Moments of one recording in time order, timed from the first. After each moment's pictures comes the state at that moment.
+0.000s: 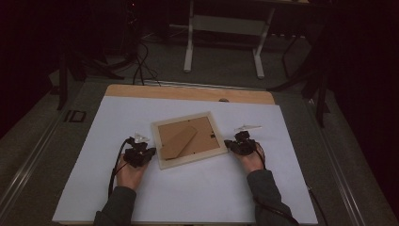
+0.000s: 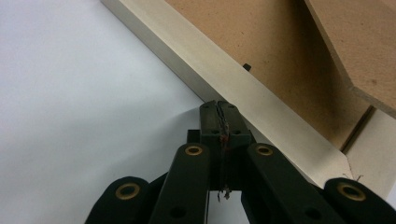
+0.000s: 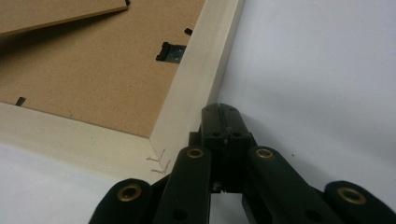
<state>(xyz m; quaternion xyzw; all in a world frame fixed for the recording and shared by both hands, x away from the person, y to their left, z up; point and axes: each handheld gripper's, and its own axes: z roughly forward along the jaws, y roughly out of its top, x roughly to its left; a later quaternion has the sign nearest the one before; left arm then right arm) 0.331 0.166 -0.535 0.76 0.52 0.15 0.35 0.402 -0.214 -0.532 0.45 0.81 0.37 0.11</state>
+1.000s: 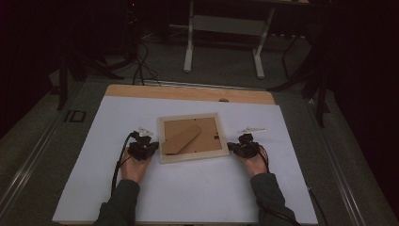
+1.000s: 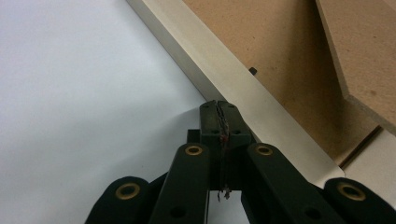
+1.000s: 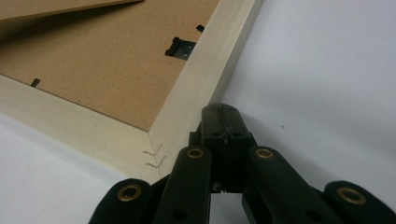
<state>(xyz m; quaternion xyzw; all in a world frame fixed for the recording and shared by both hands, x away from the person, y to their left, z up) 0.354 0.159 -0.535 0.77 0.51 0.16 0.35 0.392 -0.225 -0.531 0.46 0.80 0.37 0.10</state>
